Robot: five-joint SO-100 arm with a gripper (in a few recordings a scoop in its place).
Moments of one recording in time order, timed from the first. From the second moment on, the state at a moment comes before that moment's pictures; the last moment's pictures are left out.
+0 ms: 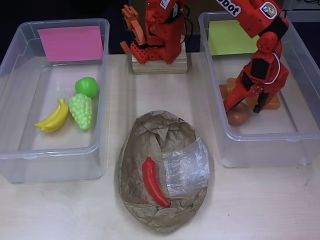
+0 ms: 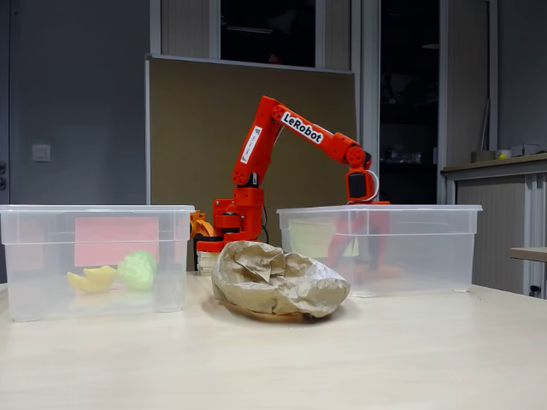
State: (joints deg) arm -56.8 69.6 97.4 55.6 125.7
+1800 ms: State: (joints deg) arm -9.2 71.1 82.4 61.9 78.2
